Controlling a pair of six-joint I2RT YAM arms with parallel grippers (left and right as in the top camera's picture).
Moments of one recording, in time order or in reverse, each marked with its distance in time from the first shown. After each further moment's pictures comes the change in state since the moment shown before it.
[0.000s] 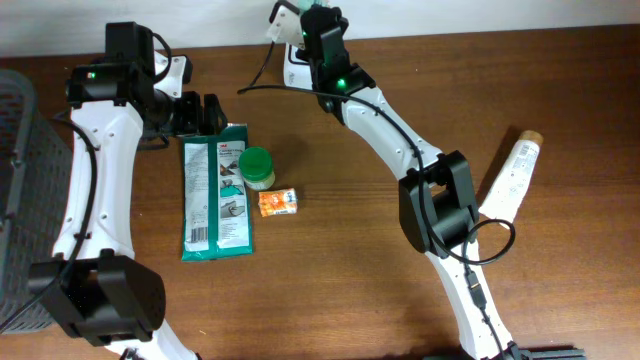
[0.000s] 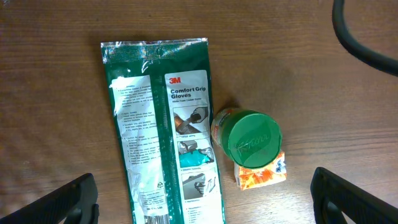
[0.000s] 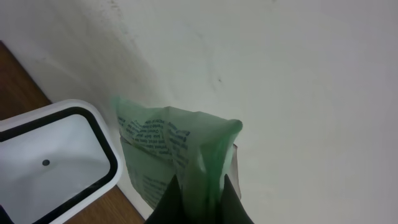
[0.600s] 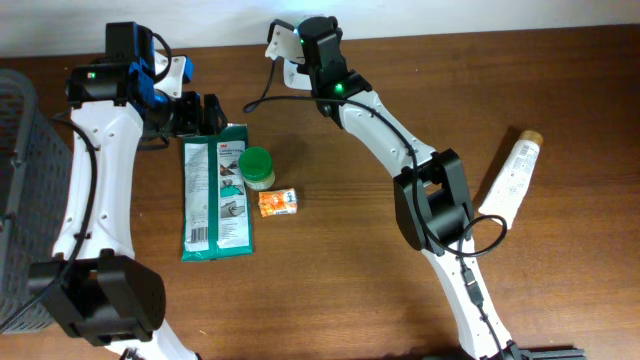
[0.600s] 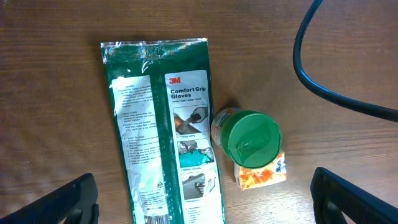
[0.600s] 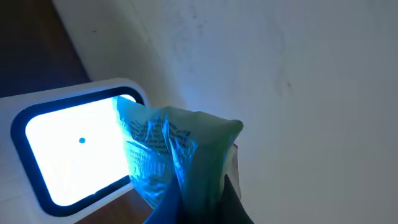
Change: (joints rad) left arm 0.000 0.000 0.000 0.000 0.000 0.000; right arm 0.000 0.043 -0.003 -0.034 -0.049 -0.112
